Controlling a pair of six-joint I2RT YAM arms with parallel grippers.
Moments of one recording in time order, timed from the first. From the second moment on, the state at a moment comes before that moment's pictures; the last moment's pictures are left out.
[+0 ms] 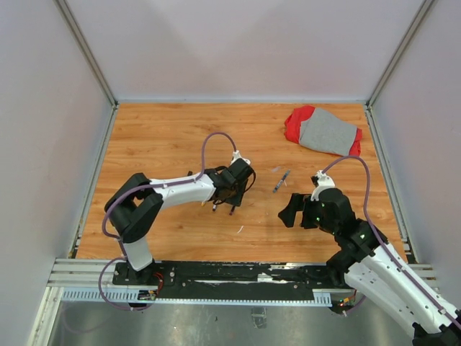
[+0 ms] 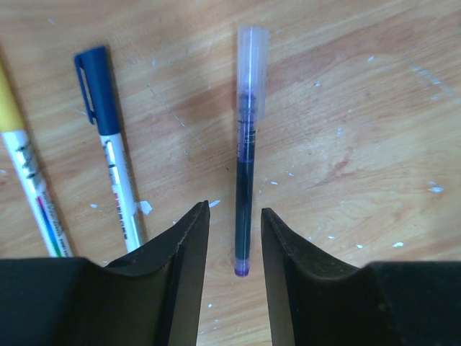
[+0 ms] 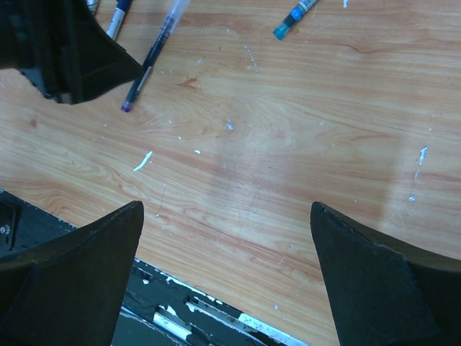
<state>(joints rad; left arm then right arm) -0.88 1.78 1.10 -0.40 -0.23 -0.49 0.61 0.53 0.50 -0.59 0.02 0.54</state>
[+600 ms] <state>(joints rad) -0.86 1.34 1.07 -0.32 -0.25 -0.40 0.61 0.62 0.56 -0.65 0.09 0.48</state>
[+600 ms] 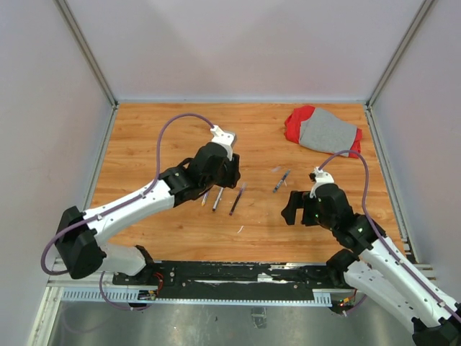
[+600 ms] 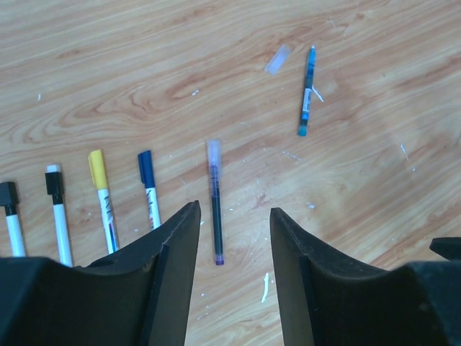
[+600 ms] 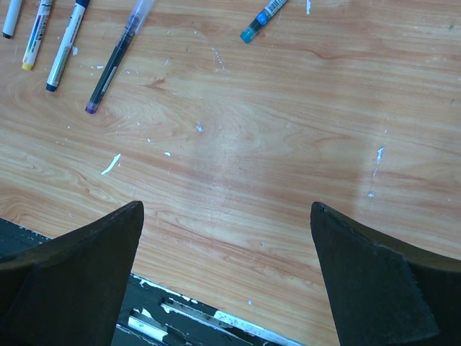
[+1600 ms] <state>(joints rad) -0.63 0.76 0.80 -0.35 -0.12 -0.33 0.46 0.97 0.66 -0.61 0.08 0.43</state>
